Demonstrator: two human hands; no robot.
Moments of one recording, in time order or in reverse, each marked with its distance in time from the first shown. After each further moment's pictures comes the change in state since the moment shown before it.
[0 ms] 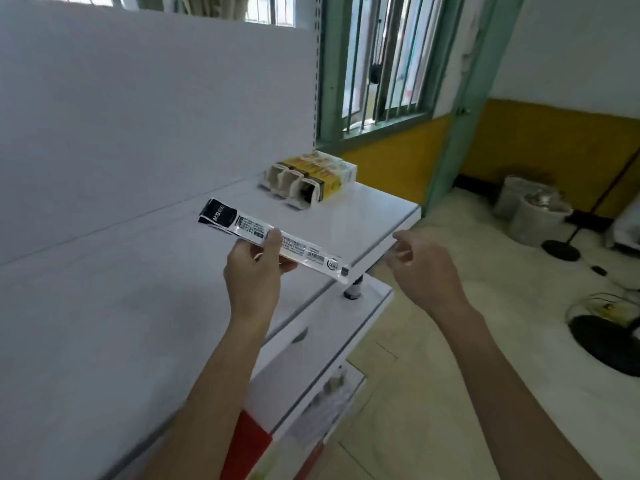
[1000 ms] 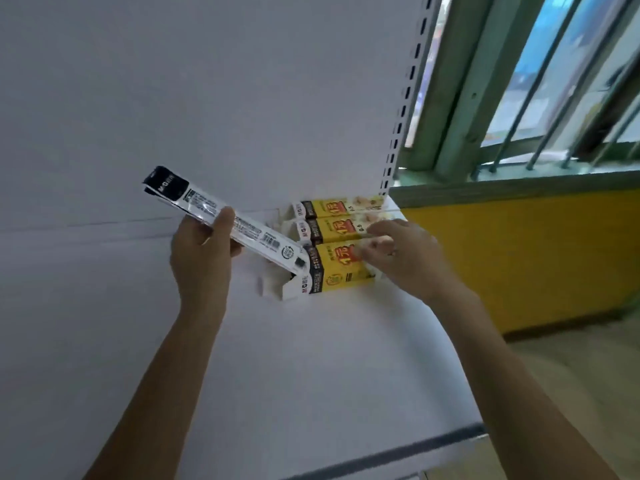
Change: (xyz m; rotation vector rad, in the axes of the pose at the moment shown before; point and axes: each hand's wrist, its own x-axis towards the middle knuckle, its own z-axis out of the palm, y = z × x) left_hand 0.229 -0.063 0.150 0.200 0.806 0.158; right_hand 0.388 0.050 0.121 0.047 -0.530 -0.648
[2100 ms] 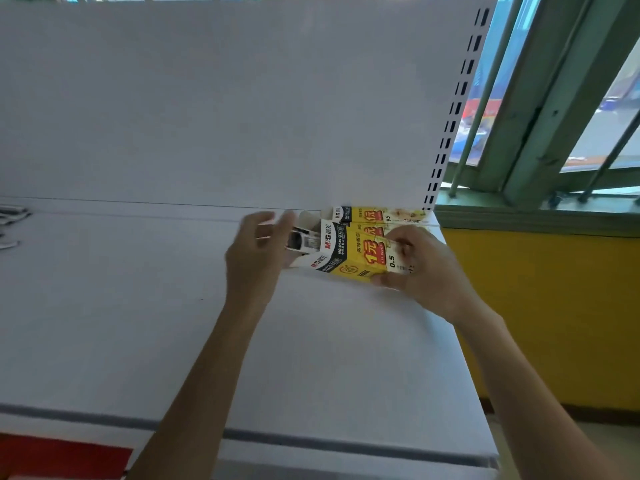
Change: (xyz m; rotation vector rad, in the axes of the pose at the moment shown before) left_hand -0.063 0.028 0.016 0.238 0.071 0.052; right_hand 0.004 0.023 0.000 0.402 -0.126 -0.226
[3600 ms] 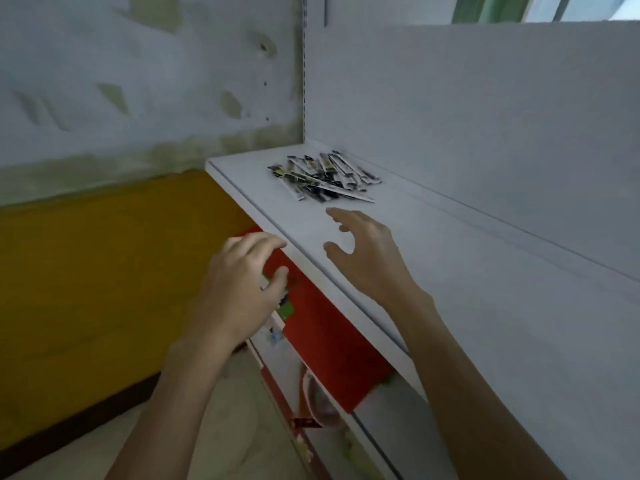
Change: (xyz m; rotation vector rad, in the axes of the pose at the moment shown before) left_hand -0.081 -0.044 -0.395 1.104 0.424 0.014; right_hand -0.049 -0.340 0.317 0.210 -0.492 -0.805
